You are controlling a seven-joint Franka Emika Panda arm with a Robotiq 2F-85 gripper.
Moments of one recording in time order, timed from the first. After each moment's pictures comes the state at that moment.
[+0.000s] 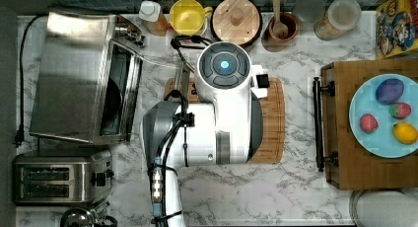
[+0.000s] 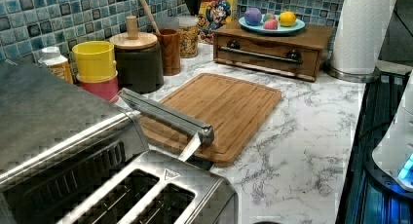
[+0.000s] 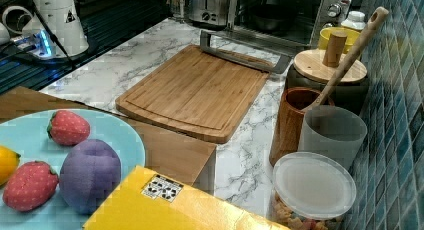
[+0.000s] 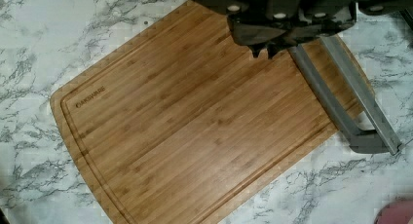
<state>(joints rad) 0.01 0.02 0.01 -1.90 0.03 0.26 -0.11</state>
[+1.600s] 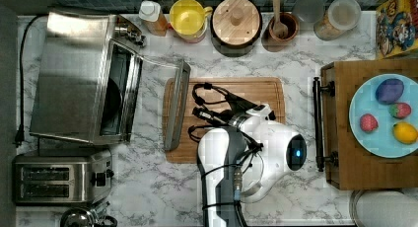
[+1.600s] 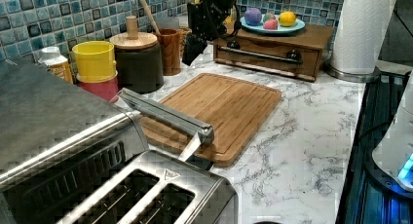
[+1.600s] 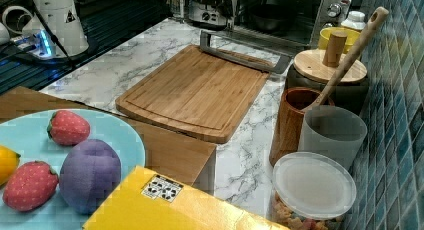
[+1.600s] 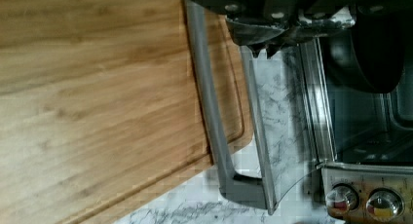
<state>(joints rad) 0.00 -0.08 -0.09 -2.46 0.94 0.81 -1.19</state>
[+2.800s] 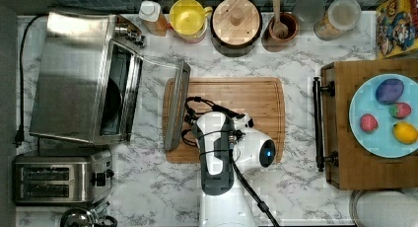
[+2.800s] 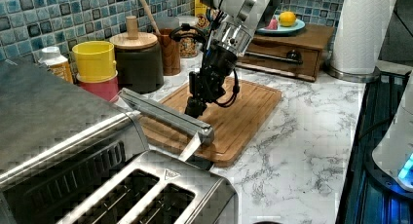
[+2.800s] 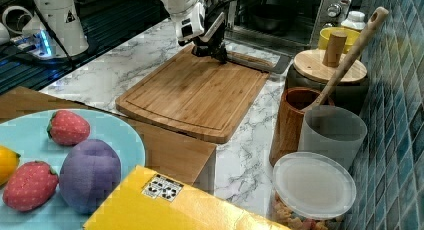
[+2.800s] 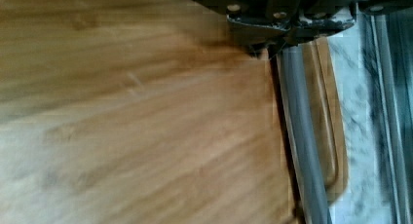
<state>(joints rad) 0.01 0.23 0.02 -2.47 1.40 0.98 -1.63</state>
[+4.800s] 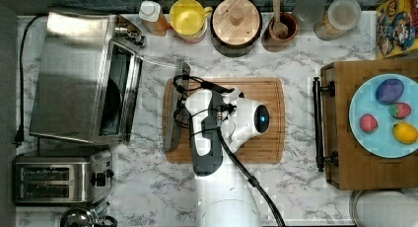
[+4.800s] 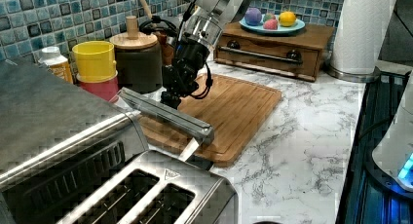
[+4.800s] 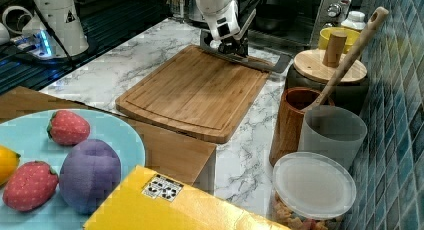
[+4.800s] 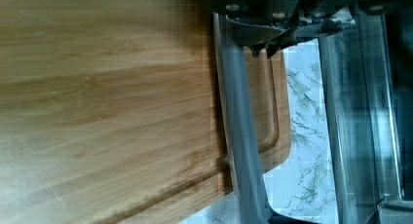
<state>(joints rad) -0.01 0.35 0.05 -2.25 1.19 0.85 -1.46</state>
